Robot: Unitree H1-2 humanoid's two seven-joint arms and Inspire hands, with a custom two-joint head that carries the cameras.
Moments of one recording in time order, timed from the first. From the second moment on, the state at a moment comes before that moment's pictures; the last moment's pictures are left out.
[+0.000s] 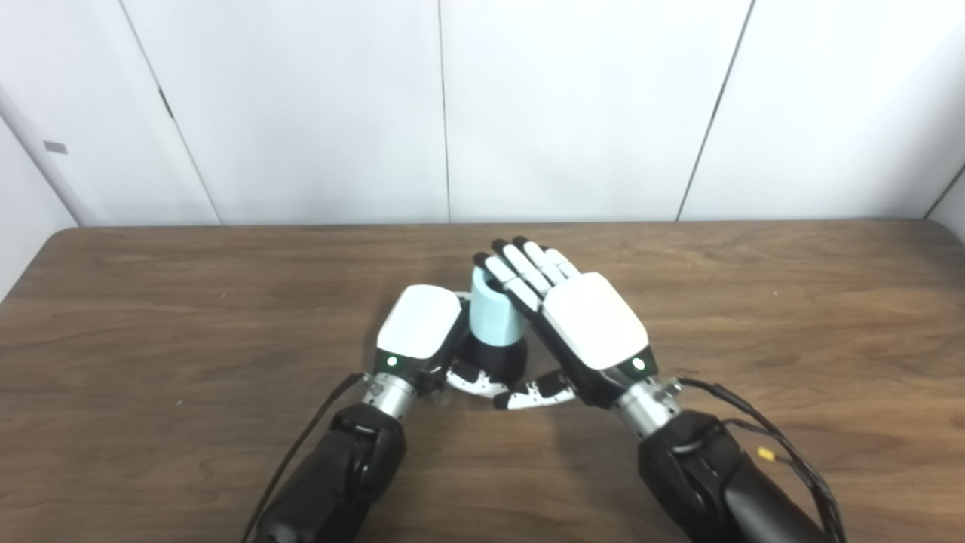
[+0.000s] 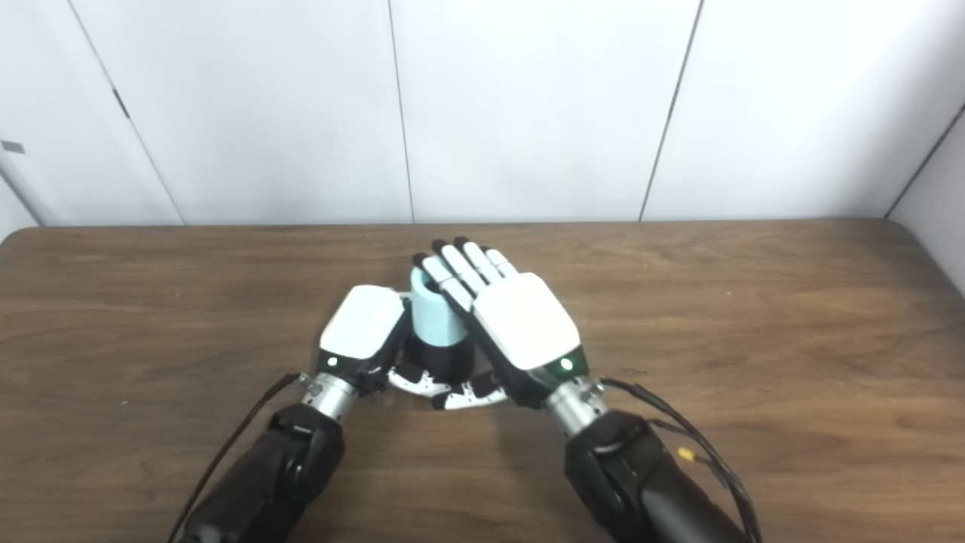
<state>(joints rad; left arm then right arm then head) -0.40 0.13 -0.49 0.41 0.97 -0.12 0.32 -0.25 -0.32 0.56 -0.24 -1.01 0.14 -0.07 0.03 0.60</state>
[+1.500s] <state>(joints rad) -0.39 0.06 -0.55 0.38 0.97 -0.01 0.27 0.05 -0.20 0.20 -0.12 -0.57 -0.31 -0.33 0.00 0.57</state>
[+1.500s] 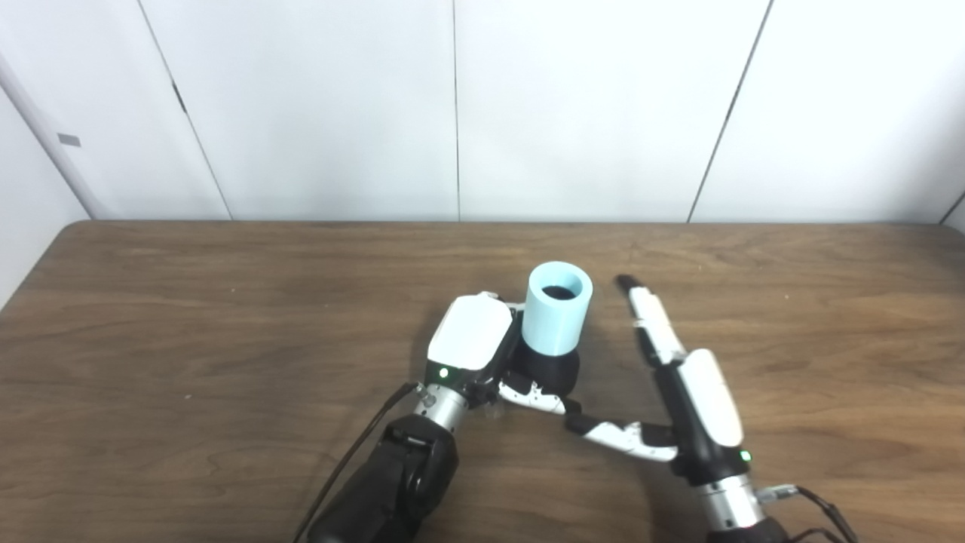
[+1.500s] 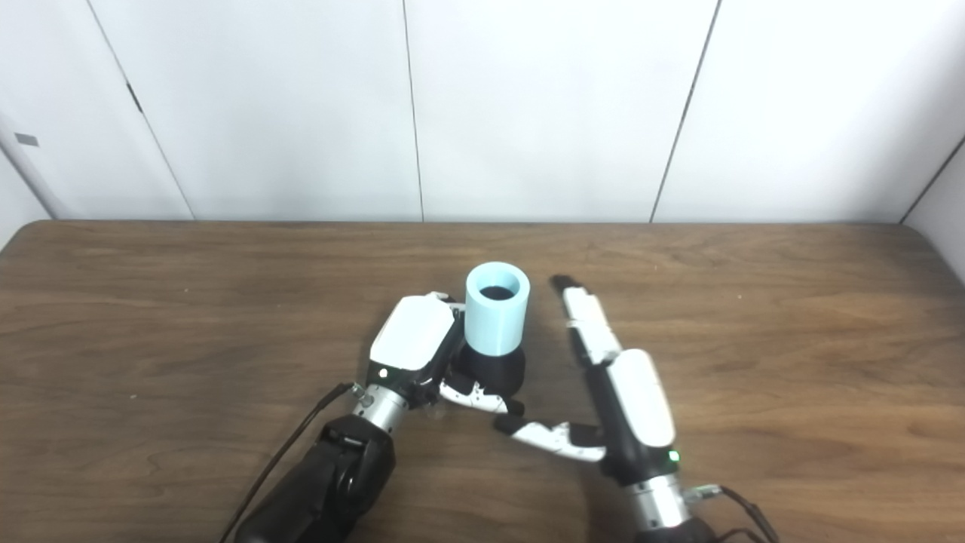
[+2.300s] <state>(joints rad) -0.39 0.04 -0.58 0.38 0.98 0.09 0.27 0.05 -0.12 0.10 -0.09 -0.34 -0.38 -0.31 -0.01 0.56</state>
